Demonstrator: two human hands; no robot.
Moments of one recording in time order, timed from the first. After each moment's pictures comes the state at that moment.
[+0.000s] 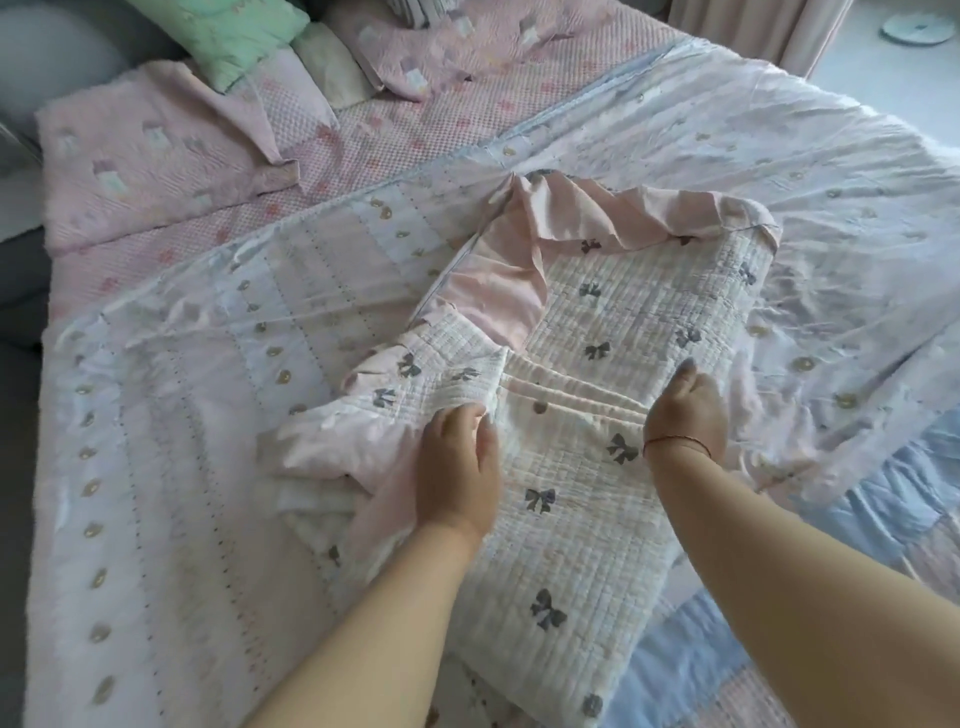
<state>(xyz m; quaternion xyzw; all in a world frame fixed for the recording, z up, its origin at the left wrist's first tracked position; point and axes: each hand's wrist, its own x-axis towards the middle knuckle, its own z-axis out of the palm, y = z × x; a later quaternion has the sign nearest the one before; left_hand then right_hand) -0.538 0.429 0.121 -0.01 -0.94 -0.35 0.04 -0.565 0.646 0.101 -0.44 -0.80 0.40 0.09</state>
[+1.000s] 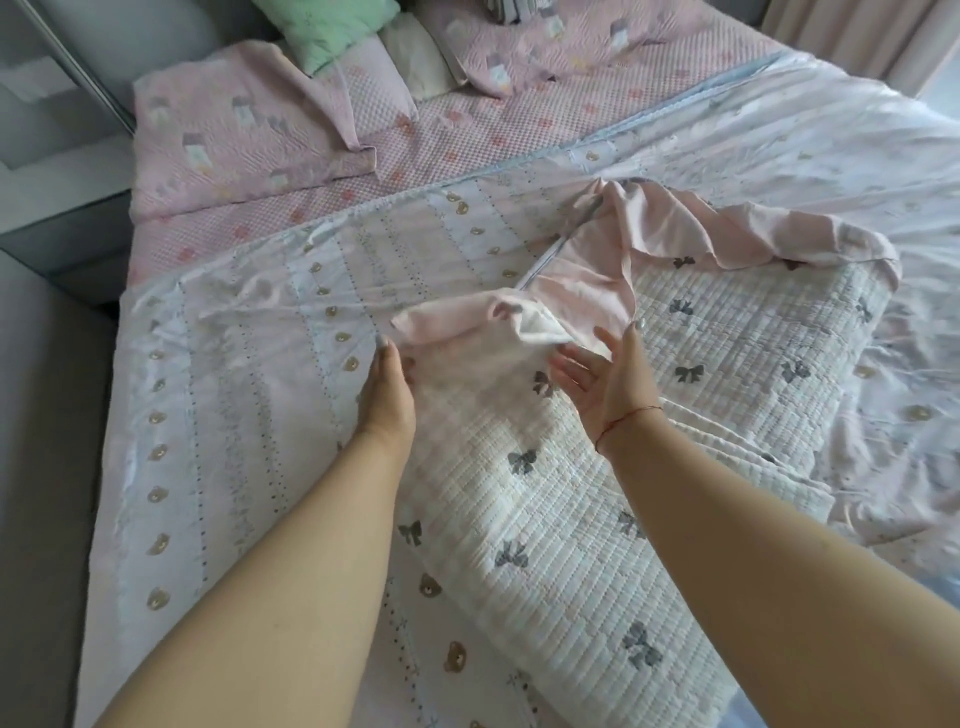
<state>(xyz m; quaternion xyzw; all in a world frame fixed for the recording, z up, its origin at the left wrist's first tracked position) -0.631 0.287 0.131 0.31 -0.73 -0.61 -0.06 -0.637 0.502 0.132 -0.27 -0.41 0.87 -0.06</state>
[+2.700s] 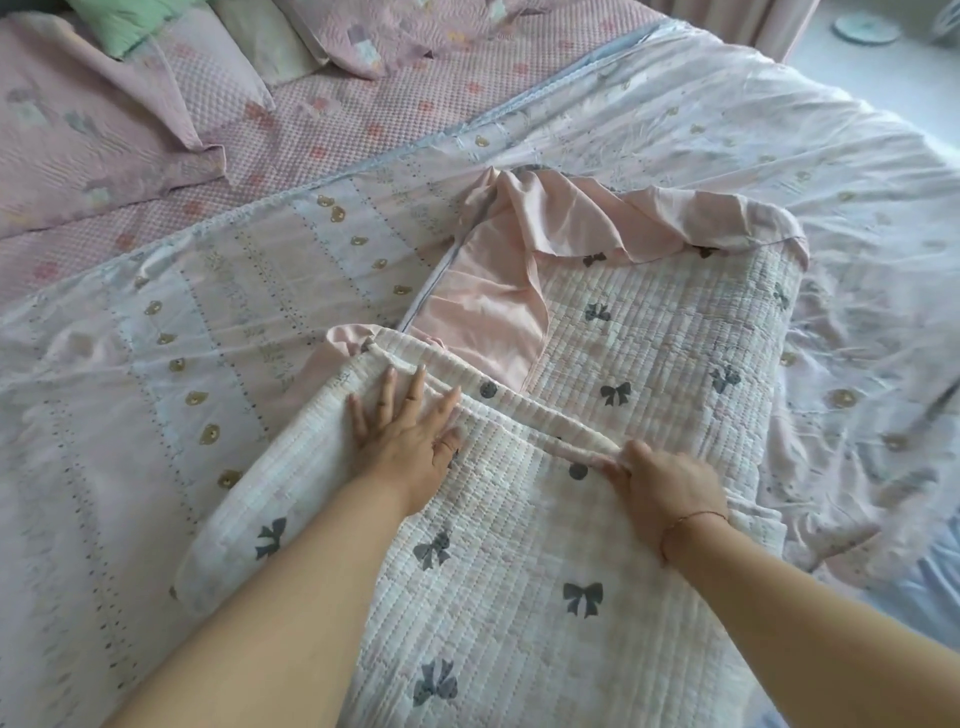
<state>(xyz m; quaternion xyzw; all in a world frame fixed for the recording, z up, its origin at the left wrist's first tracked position) -0.702 0.373 0.035 -0.15 -0.97 0.01 -0.18 -0.606 0.640 0.039 -0.10 -0.99 0.04 -0.11</state>
